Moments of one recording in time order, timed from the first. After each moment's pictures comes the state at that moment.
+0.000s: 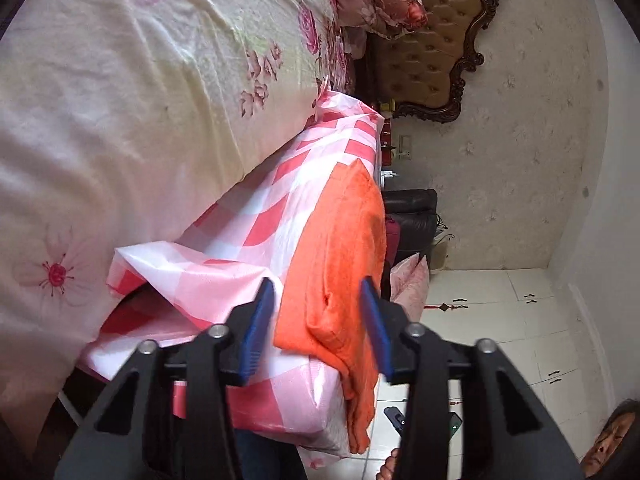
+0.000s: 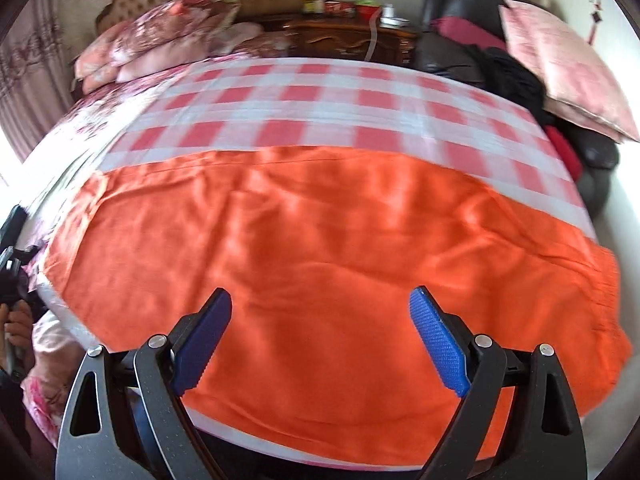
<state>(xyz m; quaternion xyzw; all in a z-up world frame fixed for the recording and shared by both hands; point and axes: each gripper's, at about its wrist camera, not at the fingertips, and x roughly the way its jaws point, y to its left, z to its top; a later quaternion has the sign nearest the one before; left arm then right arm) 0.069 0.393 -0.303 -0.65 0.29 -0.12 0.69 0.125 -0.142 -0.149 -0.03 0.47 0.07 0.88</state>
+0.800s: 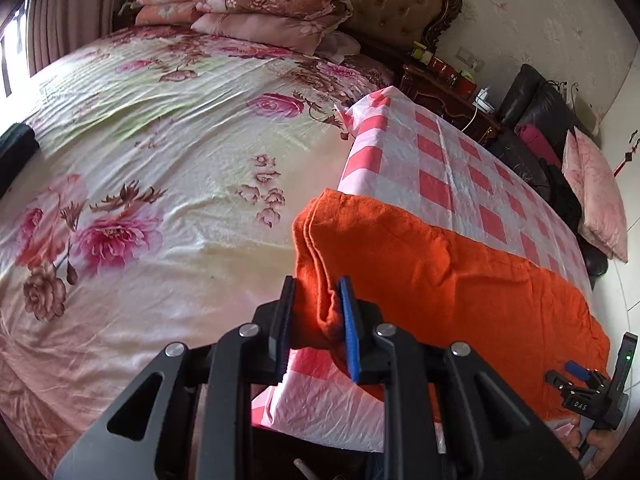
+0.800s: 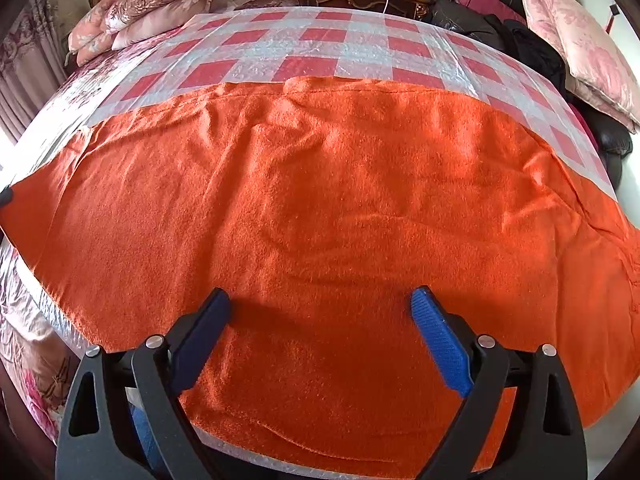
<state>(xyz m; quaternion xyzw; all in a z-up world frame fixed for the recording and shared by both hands) 0.111 0.307 -0.141 -0.20 0.42 0.09 0.88 0.133 -0.120 -0.199 -0.04 0.52 0.06 0.85</state>
